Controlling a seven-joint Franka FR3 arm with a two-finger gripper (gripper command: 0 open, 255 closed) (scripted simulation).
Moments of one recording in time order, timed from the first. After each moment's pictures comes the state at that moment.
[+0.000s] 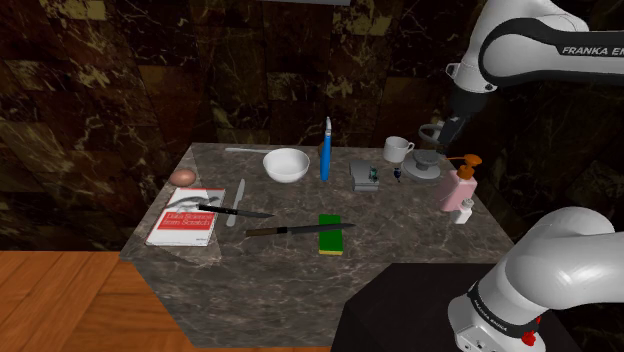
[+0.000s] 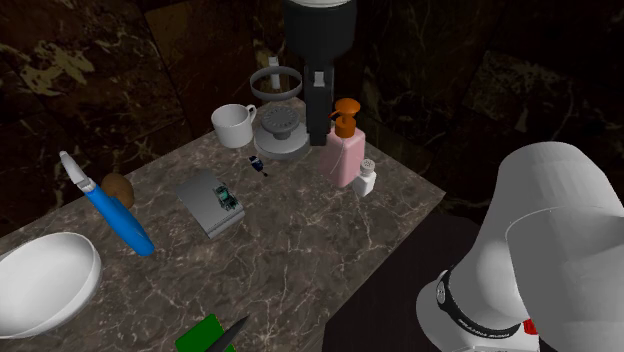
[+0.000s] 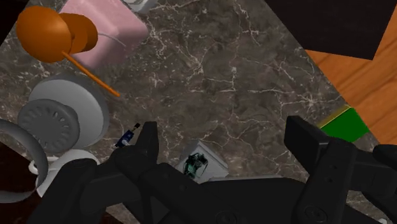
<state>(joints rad) -0.06 -0.80 -0.19 -2.53 -0.20 1.75 -0.33</state>
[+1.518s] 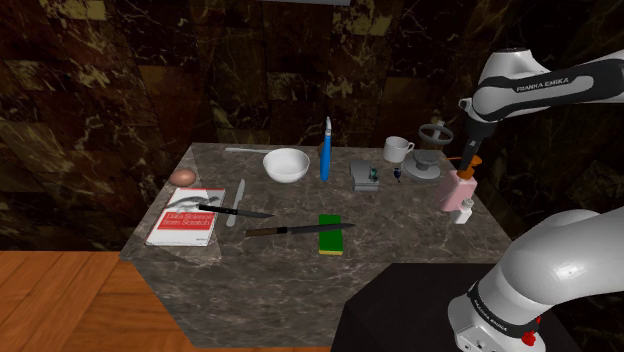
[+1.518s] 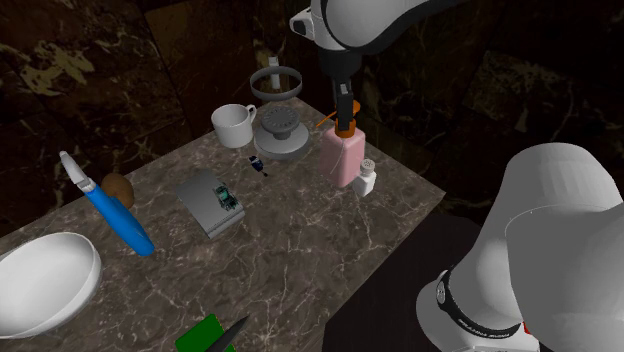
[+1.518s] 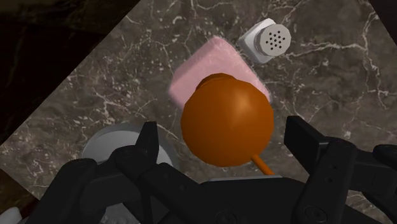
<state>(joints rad) -0.16 -0.50 -0.54 -2.56 -0.43 2.08 -0.67</state>
